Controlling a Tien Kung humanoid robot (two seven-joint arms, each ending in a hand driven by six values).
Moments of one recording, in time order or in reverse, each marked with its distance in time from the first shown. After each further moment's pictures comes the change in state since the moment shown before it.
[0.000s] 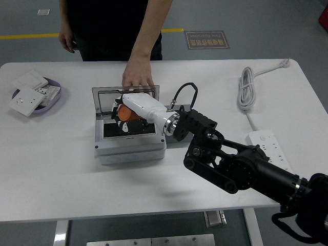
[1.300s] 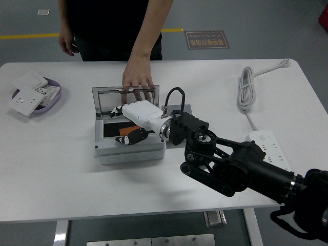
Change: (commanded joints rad) left arm -0.010 0.004 -0.008 0.000 0.023 -0.001 -0.003; right arm 0.011 0.006 -0.036 -0.005 -0.061 0.068 -0.076
